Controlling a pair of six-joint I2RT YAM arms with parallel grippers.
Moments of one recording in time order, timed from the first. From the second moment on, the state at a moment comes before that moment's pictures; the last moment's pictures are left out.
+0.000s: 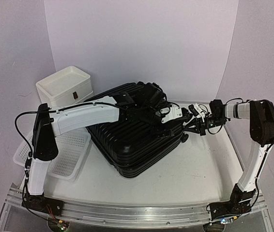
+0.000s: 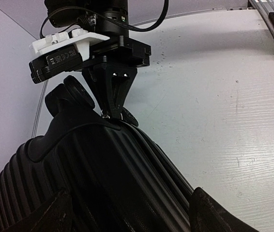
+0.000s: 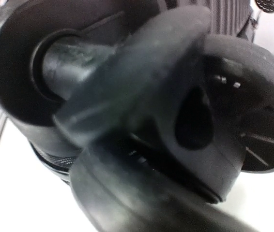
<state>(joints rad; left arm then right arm) -1.09 2.14 2.05 -0.58 0.09 0.60 0.05 1.90 1.18 -0.49 -1.14 -1.00</state>
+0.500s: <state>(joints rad) -1.05 2.10 2.02 -0.62 0.06 0.55 0.10 2.11 1.47 -0.42 -1.09 -0.95</state>
